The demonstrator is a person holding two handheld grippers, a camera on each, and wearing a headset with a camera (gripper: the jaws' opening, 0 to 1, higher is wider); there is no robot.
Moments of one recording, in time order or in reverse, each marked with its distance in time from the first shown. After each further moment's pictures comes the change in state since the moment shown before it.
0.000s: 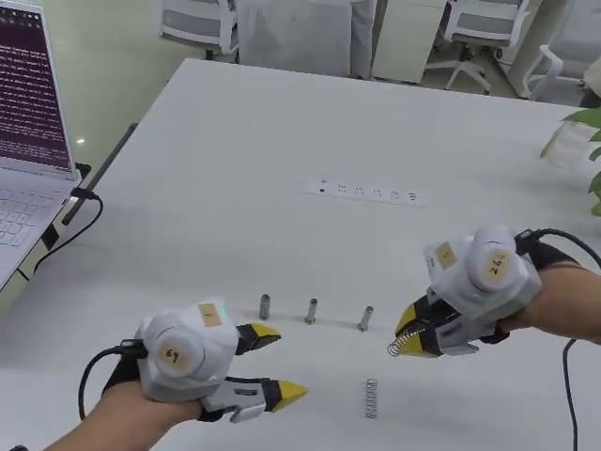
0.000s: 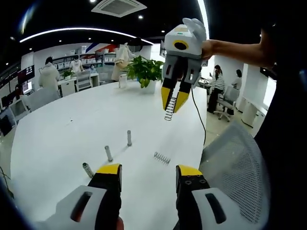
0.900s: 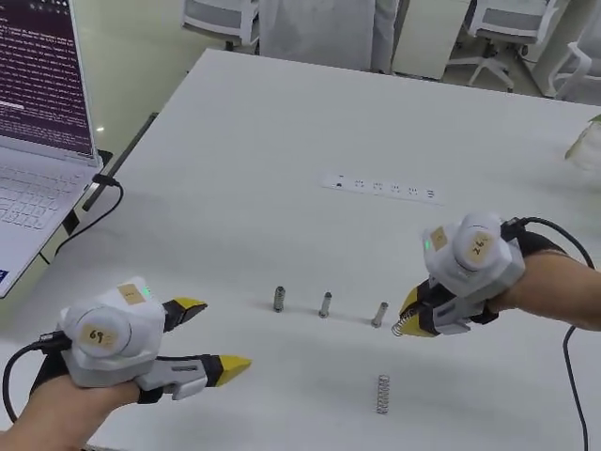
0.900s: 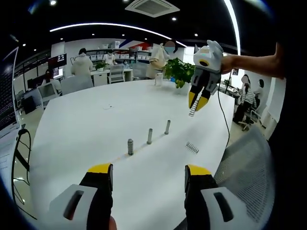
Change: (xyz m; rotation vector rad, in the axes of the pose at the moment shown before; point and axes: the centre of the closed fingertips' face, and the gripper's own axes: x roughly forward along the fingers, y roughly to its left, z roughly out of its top) left arm -0.068 0.064 -0.036 -0.137 0.003 0.249; right arm 0.025 -0.037 -0.002 0.050 0.034 -0.023
